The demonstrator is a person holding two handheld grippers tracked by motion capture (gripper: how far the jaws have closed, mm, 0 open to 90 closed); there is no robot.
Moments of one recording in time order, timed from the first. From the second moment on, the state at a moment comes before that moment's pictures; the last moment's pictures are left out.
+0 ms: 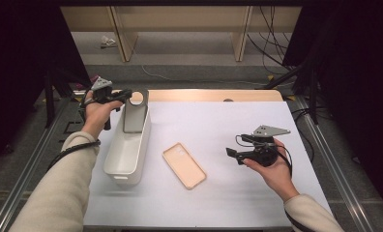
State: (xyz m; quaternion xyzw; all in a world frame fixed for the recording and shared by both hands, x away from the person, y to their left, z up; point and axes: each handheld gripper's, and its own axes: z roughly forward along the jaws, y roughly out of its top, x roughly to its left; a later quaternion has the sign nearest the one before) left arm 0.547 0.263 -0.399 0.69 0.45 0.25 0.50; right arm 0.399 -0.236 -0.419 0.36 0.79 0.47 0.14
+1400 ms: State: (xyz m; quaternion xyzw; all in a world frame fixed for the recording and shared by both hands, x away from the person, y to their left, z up) left arm 0.553 0.260 -0.410 0.72 0.47 0.27 0.43; right arm 0.399 -0.235 -0.419 0.36 0.79 0.47 0.14
